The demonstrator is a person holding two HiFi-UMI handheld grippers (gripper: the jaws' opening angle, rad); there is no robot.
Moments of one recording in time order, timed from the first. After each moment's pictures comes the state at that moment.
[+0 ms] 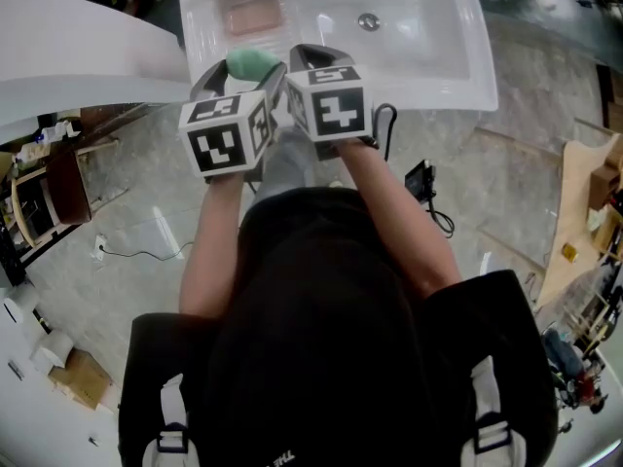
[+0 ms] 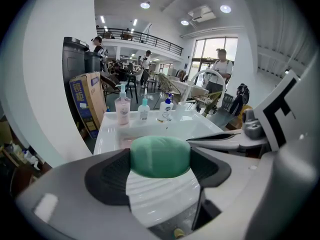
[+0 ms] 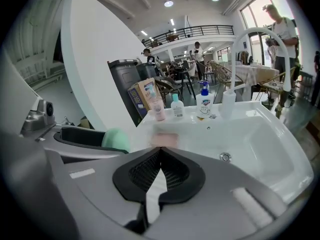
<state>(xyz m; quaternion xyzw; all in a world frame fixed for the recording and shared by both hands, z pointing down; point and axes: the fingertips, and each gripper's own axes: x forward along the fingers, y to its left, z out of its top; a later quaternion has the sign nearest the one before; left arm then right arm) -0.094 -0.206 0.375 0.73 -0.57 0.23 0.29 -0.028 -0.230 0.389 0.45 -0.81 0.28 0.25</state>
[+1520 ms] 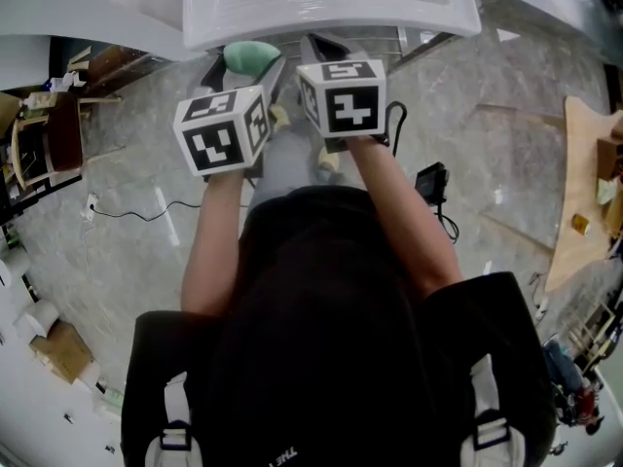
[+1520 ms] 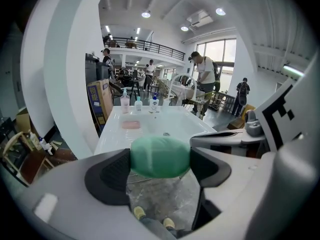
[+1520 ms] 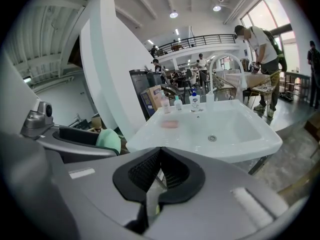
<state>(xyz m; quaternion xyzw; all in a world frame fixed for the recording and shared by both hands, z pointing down) -0.008 0.039 0.345 0.71 -0.61 0.21 0.27 0.075 0.001 0.360 0.44 -0.83 0.25 0.22</state>
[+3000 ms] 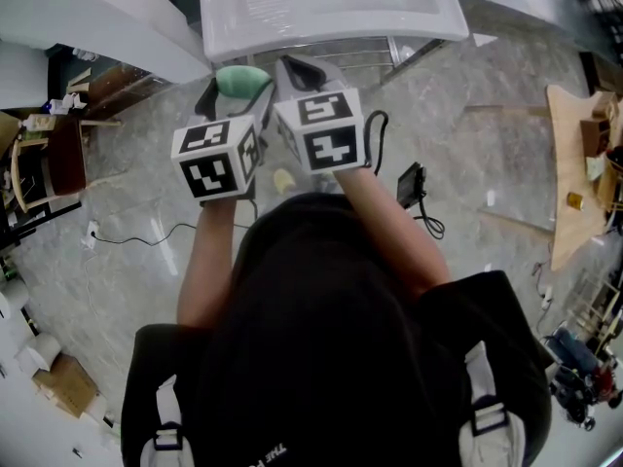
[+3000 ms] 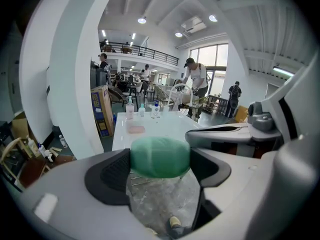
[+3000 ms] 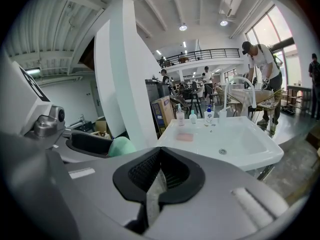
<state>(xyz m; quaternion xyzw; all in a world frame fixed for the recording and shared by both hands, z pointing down) -0.079 0.096 0.303 0.74 -0.60 0.20 0.24 -0.017 0.068 0.291 0.45 -0.86 0.19 0.18</state>
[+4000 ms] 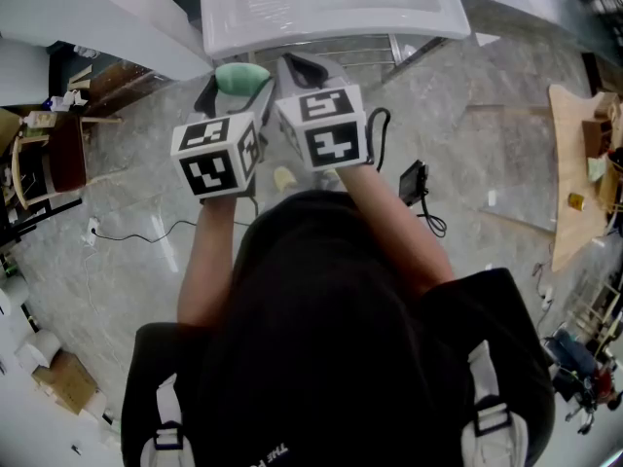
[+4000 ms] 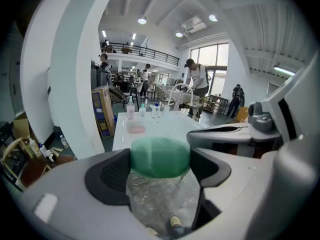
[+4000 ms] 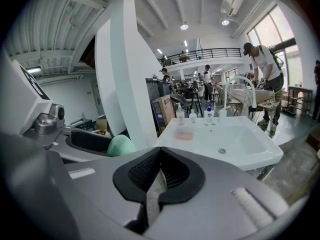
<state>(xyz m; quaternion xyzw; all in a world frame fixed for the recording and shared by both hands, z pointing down) -0.078 0.099 0.306 0.73 -0.60 0.20 0.24 -0.014 0.071 0.296 0.44 -0.86 0.18 0.19</state>
